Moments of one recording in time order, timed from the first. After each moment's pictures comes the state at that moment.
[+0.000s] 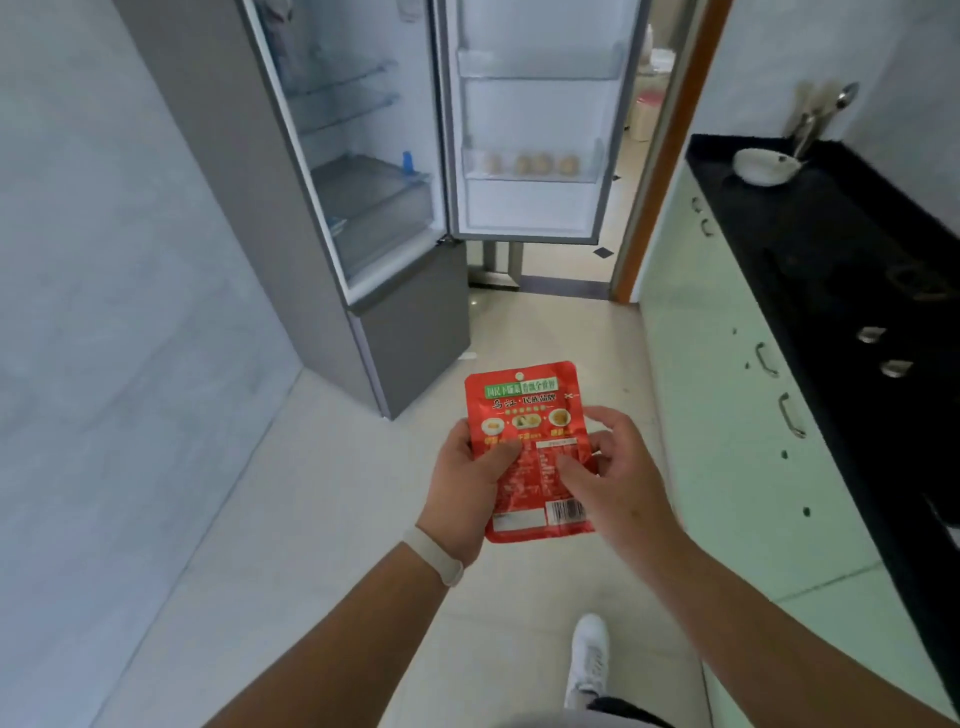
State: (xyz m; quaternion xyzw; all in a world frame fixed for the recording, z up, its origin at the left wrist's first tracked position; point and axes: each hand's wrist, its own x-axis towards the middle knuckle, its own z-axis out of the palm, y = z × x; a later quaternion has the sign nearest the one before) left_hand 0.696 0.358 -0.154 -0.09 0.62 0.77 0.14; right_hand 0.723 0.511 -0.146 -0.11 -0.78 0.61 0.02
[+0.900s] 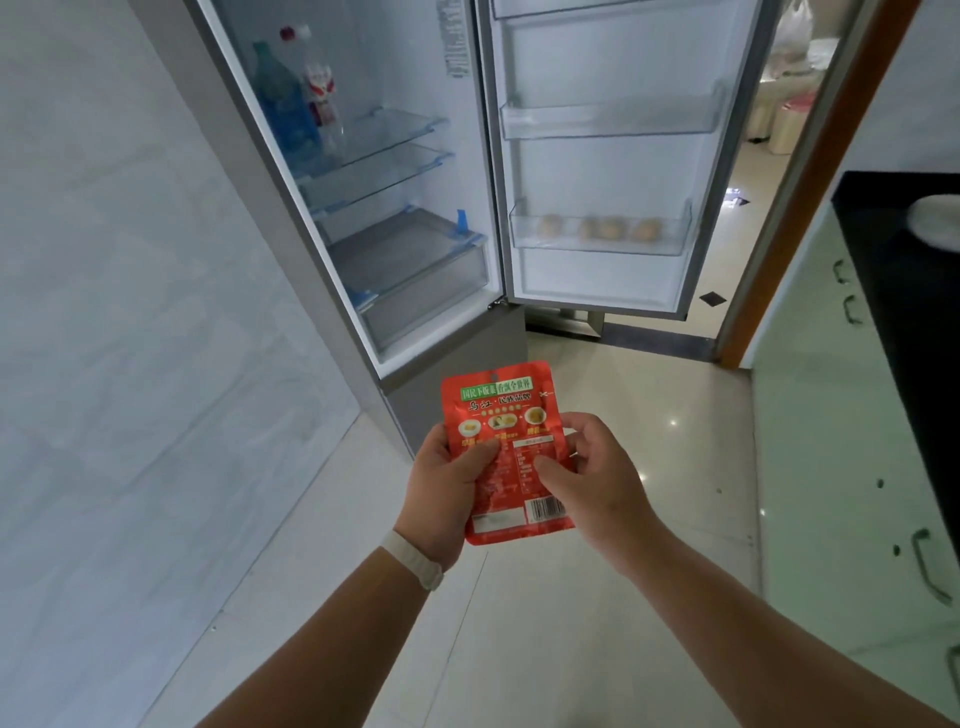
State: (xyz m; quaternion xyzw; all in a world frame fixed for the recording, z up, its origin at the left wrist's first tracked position) left_hand 0.409 0.454 -0.124 -0.19 0.64 0.75 0.02; right_hand 0.396 0.608 -0.131 0.03 -0.76 0.65 -0.07
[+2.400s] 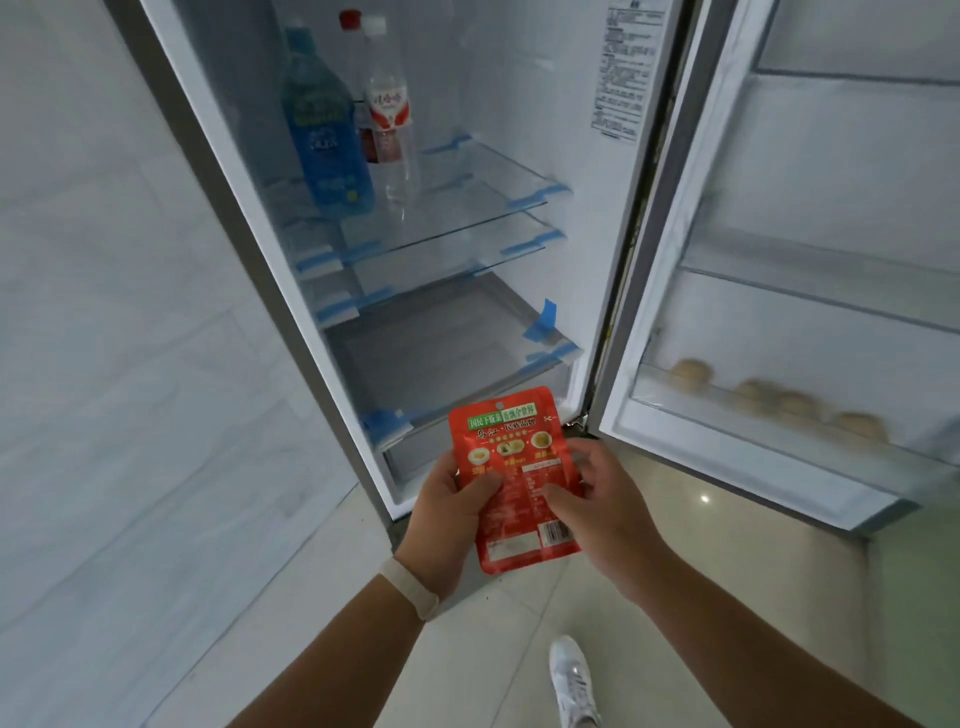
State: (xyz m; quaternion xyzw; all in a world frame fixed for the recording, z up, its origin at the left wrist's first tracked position) left_hand -0.012 0.271 -0.161 -0.25 0.58 0.77 -0.01; right_hand -0.060 0.425 -0.154 0.08 -0.76 0.62 -0.17
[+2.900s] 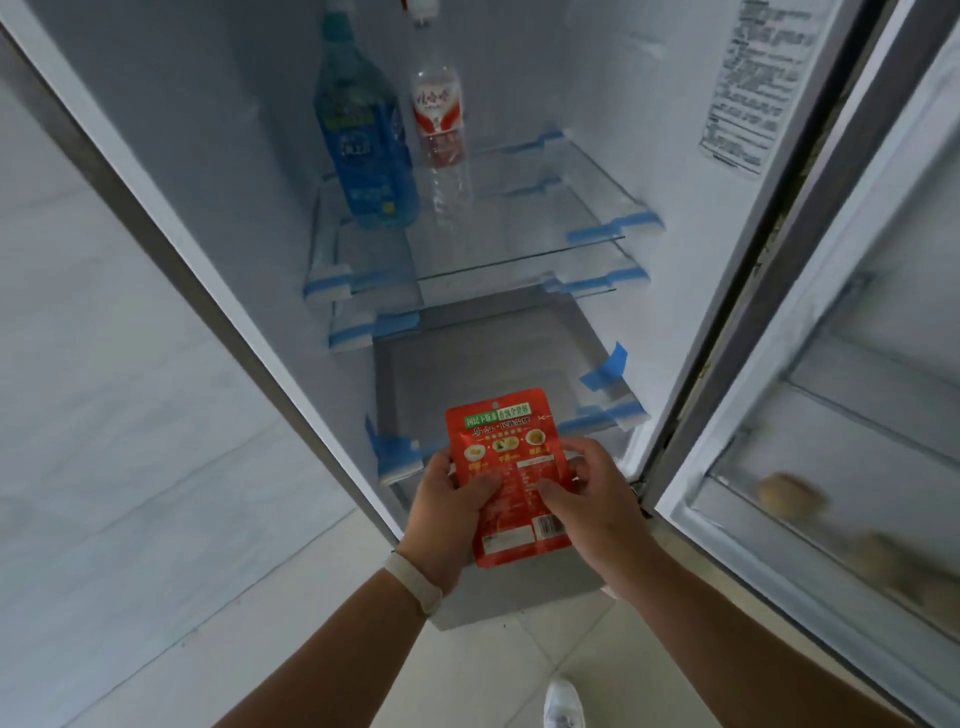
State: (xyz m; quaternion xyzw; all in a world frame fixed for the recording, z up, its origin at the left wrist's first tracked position) left_hand -0.144 0.267 -0.174 -0.38 0.53 0.75 -0.11; right_hand -0.233 0.397 -0.177 0.18 -0.73 0.60 -0.28
